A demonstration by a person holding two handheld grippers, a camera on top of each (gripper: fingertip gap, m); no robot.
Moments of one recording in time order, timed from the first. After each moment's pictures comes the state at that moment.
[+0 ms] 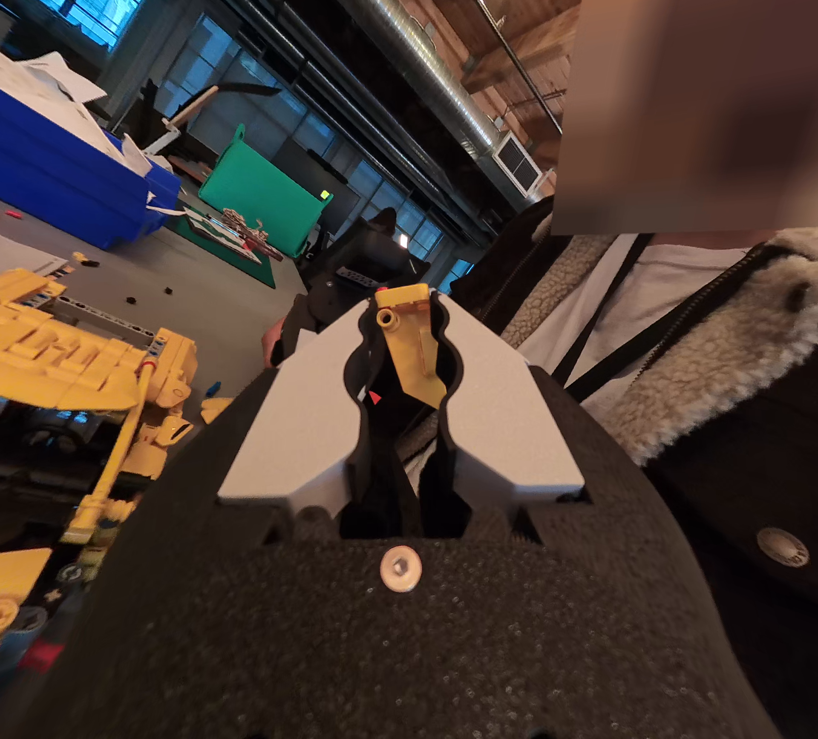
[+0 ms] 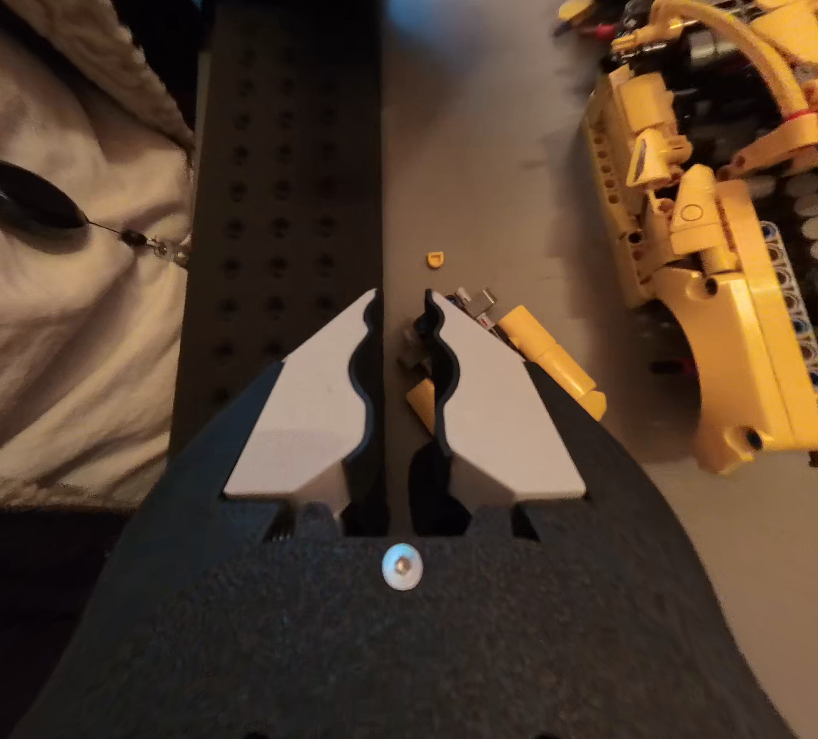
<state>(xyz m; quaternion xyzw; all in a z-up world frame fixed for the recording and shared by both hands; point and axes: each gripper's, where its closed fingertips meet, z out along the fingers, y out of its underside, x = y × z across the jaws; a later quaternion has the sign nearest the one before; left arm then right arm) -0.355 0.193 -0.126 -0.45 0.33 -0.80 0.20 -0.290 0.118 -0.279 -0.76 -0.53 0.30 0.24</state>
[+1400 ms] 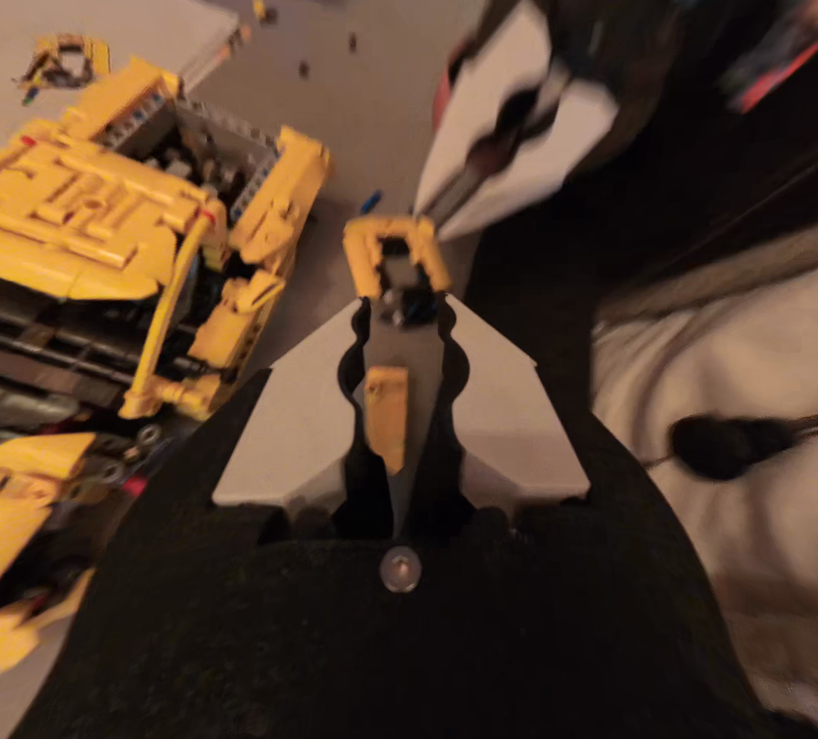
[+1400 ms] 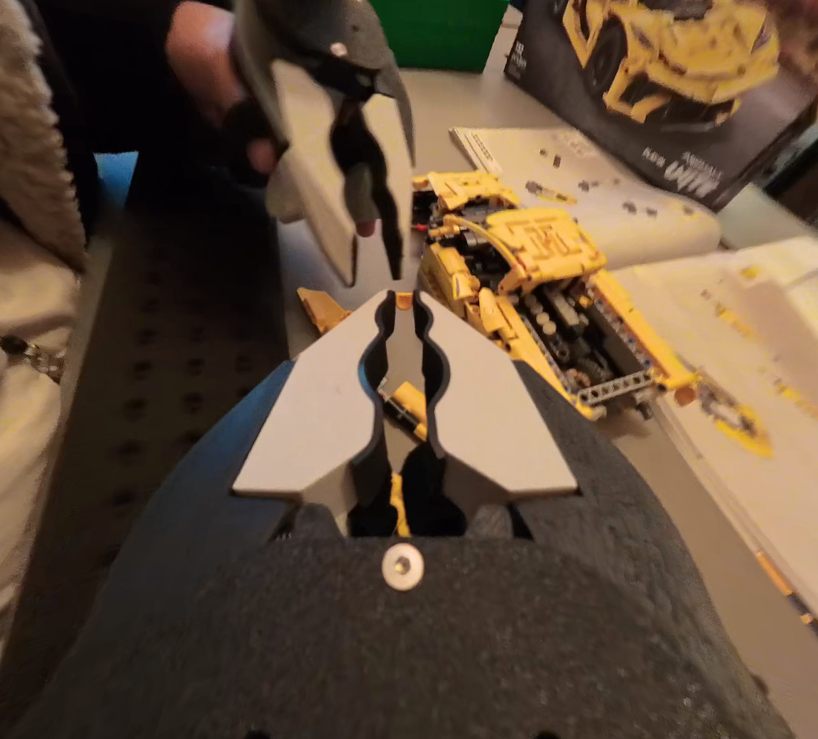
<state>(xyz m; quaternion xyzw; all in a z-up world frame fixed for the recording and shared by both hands) -0.302 0.160 -0.237 -0.68 0.54 -0.43 0.24 -0.282 0.161 -0.215 -0.69 -0.45 0.22 0.52</state>
